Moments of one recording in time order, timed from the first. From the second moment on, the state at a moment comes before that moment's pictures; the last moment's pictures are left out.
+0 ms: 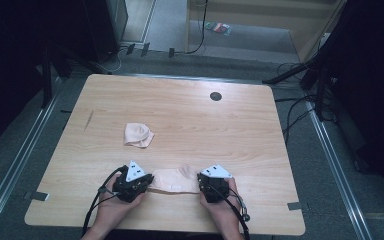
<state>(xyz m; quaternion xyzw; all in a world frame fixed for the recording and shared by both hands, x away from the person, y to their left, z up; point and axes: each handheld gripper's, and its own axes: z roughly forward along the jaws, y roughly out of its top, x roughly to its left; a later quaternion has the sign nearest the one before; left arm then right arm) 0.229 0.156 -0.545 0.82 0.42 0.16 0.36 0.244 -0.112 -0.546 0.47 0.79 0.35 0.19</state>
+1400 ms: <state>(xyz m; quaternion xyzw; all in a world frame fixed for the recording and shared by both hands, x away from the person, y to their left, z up) 0.221 0.167 -0.532 0.78 0.41 0.13 0.45 0.219 -0.116 -0.529 0.46 0.78 0.41 0.14</state>
